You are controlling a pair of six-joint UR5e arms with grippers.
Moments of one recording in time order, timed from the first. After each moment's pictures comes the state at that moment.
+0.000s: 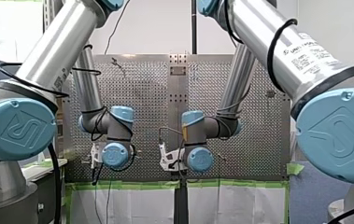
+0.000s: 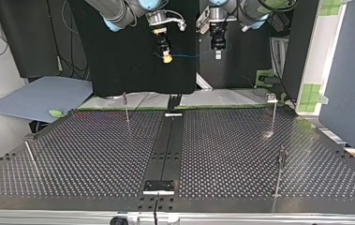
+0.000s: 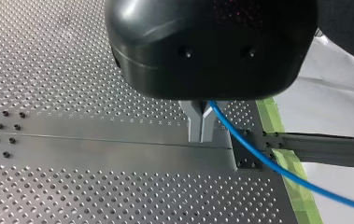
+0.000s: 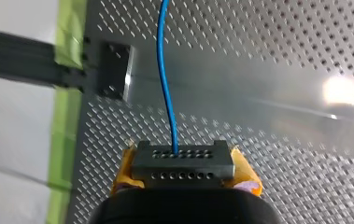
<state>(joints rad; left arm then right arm) -0.56 -2.06 -2.39 -2.00 -2.17 -1.61 2.45 -0.88 1.99 -0.93 1.87 1.46</state>
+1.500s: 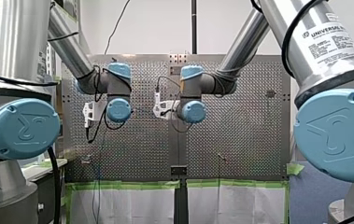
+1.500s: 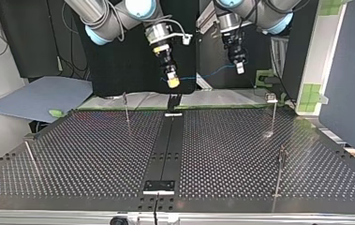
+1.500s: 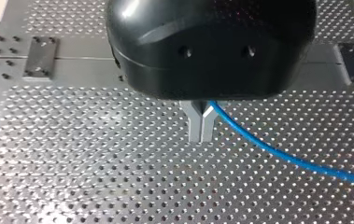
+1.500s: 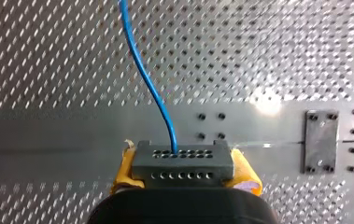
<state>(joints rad) -0.49 -1.65 -2.30 -2.35 -2.34 -1.55 2.43 -1.13 1.83 -0.77 1.70 1.57</state>
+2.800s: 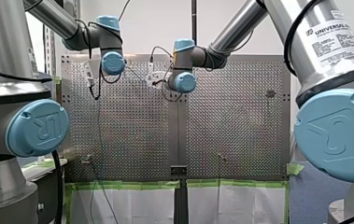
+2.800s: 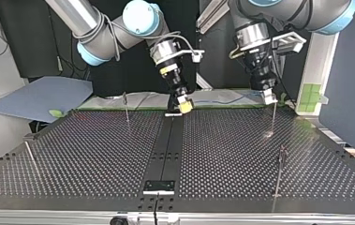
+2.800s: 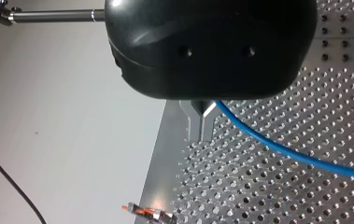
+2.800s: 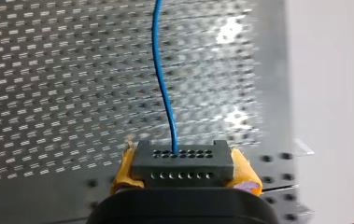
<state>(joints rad) -0.33 -1.36 -2.07 -2.62 -2.19 -1.70 2.43 -1.17 1.55 -0.57 1.62 1.62</state>
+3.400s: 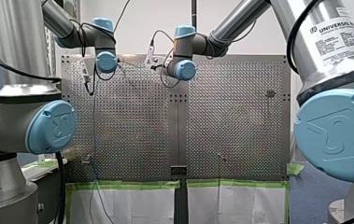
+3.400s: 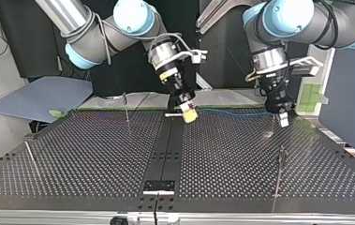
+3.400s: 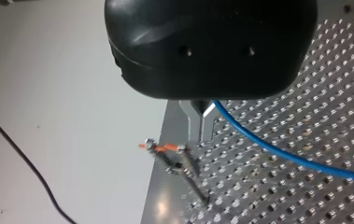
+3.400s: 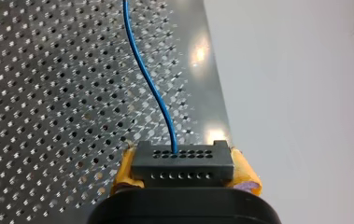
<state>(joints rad) -0.16 -1.41 -1.98 -2.65 -2.01 -1.71 2.43 -1.21 1.48 -0.55 1.55 1.70</state>
